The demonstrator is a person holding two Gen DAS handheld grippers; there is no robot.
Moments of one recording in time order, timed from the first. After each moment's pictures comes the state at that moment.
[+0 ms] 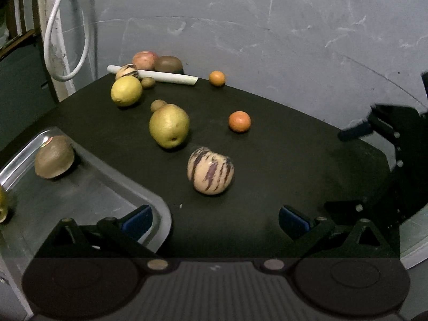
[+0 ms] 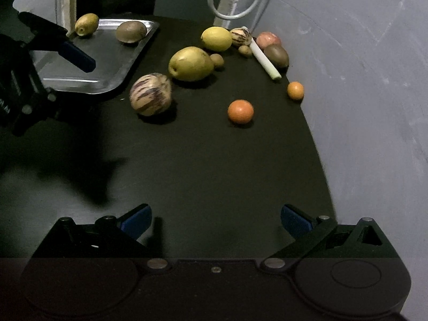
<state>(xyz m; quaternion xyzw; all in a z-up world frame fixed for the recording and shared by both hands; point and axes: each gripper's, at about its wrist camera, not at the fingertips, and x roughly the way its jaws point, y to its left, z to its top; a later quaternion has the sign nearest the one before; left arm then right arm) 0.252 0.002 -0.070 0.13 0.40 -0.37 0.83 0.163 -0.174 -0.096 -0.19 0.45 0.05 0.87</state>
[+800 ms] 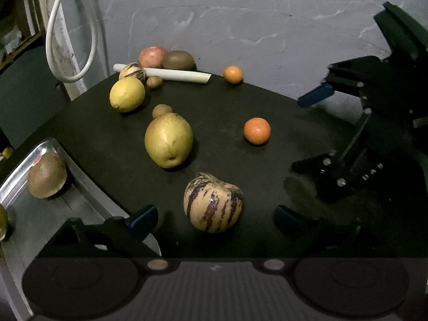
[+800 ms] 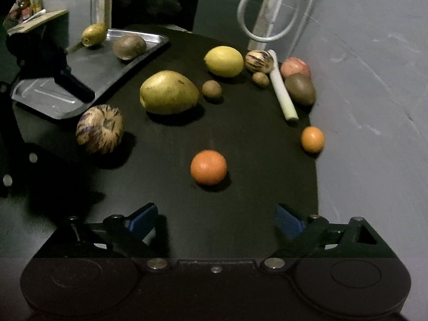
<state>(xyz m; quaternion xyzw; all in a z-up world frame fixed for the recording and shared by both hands) 0.277 -0.049 -0.084 0.16 0.41 -0.31 0.84 0.267 -0.229 -0.107 -0.21 0.41 0.19 0.87</state>
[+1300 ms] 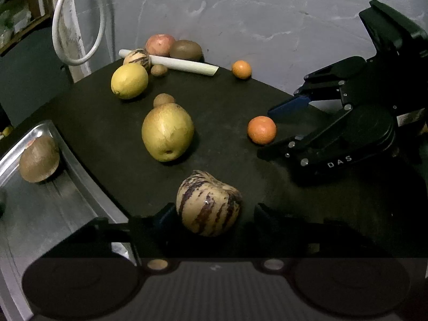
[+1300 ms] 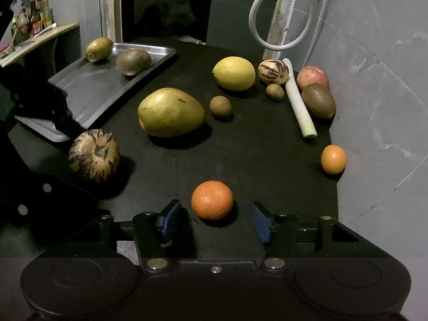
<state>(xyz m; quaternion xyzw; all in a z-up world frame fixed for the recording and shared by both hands) 0.285 -0.056 -0.092 0.13 0.44 -0.28 0.84 0.297 -0.228 -0.115 -0.17 0.41 0.23 0.87</state>
